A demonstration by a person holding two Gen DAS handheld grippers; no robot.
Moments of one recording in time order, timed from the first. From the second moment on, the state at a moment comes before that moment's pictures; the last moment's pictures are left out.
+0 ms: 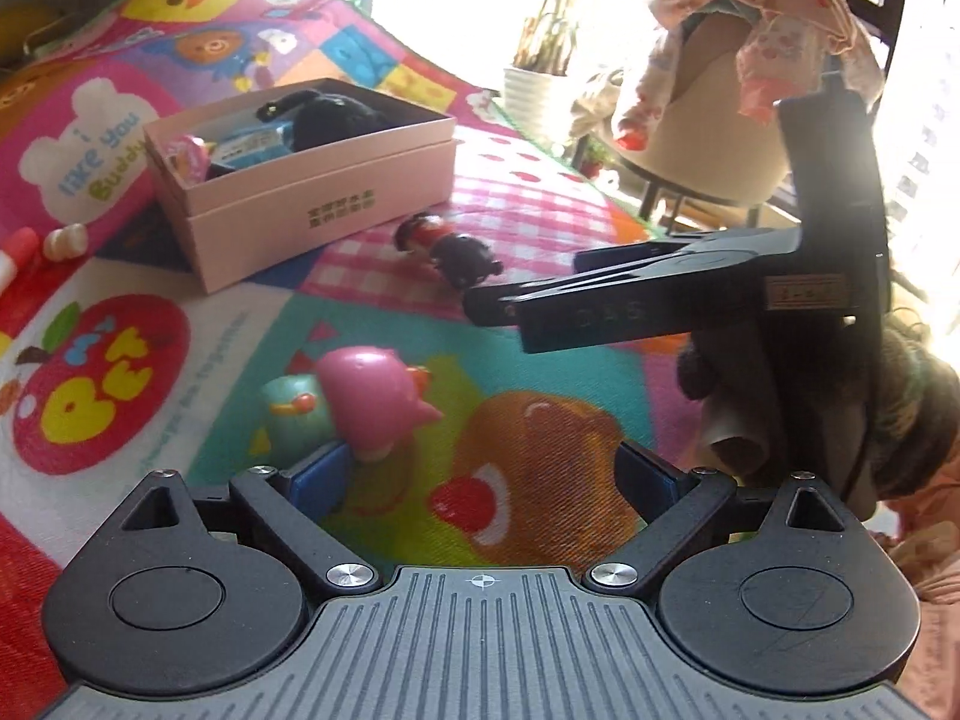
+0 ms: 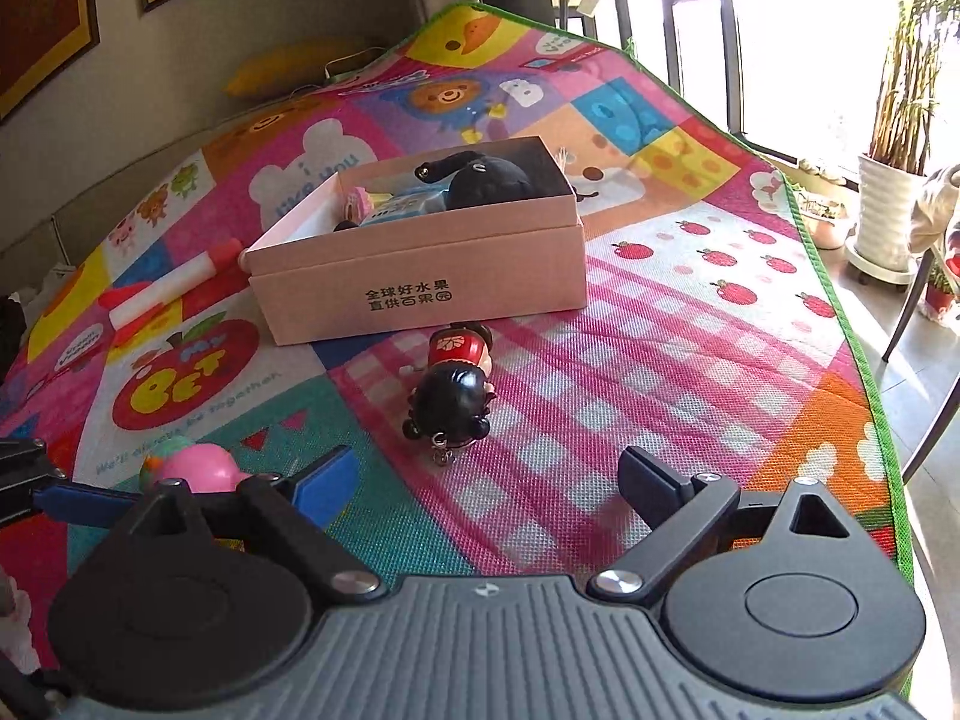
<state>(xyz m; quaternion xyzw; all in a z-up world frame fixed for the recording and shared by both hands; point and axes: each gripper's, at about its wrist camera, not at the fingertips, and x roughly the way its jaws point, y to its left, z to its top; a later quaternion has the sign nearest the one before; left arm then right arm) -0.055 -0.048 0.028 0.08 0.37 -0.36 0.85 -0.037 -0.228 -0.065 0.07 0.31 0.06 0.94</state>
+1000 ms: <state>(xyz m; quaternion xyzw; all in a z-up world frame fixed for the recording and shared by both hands) -0.036 -0.024 0.007 0.09 0.37 -0.21 0.90 -0.029 -0.232 -0.067 0.05 0.34 0.04 0.94</state>
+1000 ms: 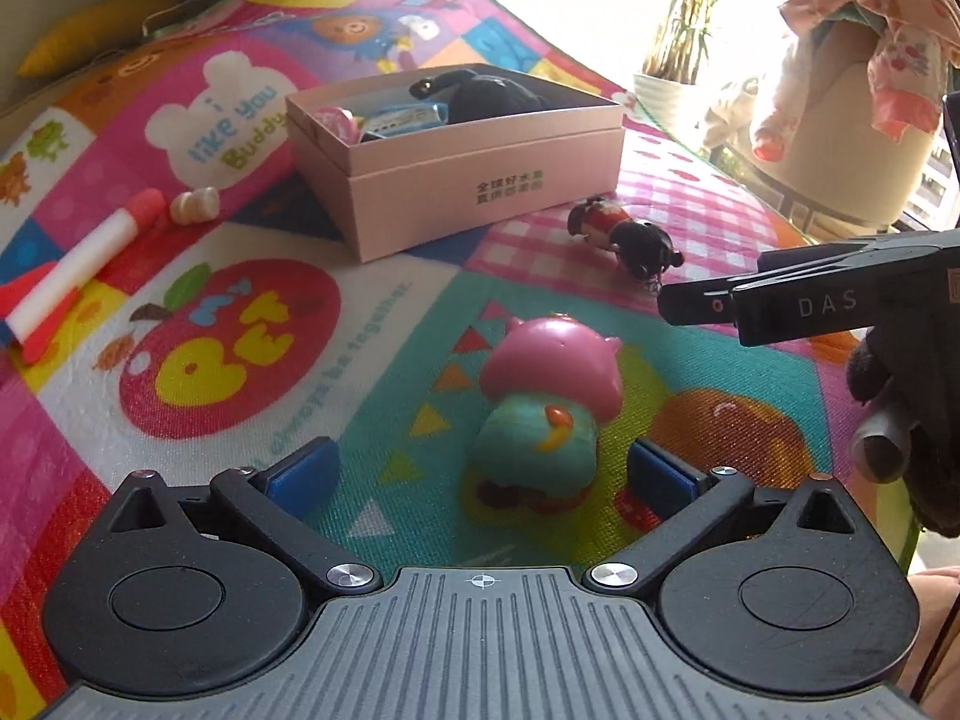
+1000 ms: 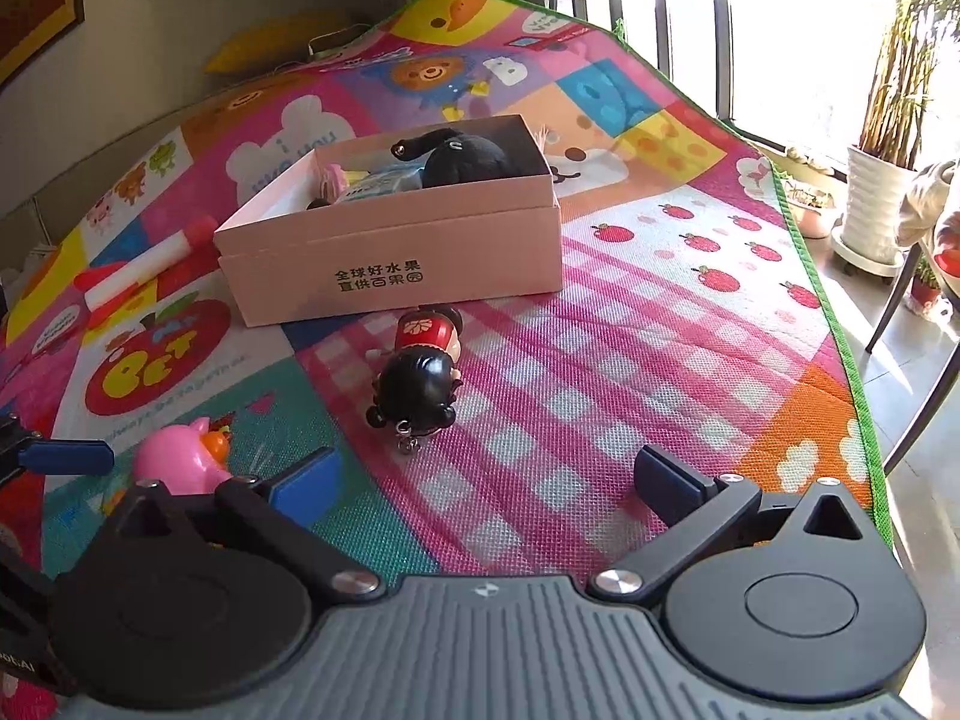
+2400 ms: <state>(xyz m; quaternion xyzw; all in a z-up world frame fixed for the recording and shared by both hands) -0.046 -0.020 0.000 0.08 0.32 -0.21 0.92 -0.005 -0.240 -0.053 -0.04 0.30 0.01 0.95</state>
